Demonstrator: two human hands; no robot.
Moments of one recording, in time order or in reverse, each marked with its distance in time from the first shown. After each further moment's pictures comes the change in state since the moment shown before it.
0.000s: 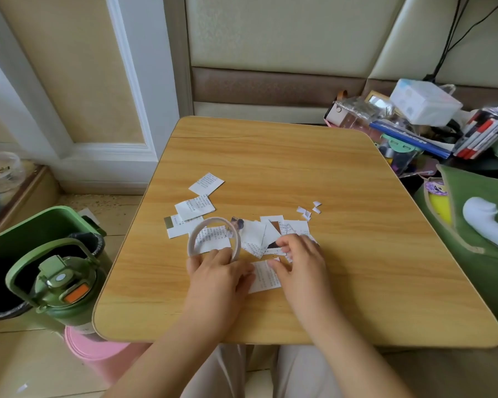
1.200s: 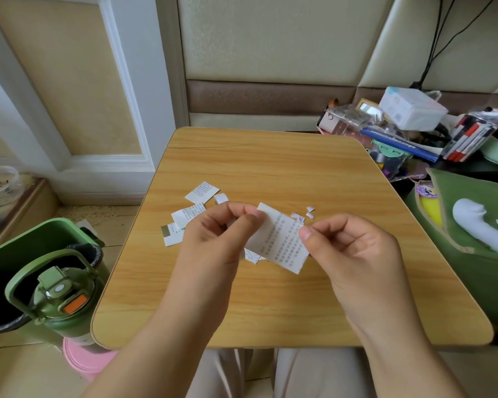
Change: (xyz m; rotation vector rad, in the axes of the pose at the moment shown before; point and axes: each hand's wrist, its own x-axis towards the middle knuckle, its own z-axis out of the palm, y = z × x) left_hand 0.025 0.058 -0.094 -1.451 0.012 -0.360; right_hand -0.008 -0.071 -0.108 0.858 0.088 0.145
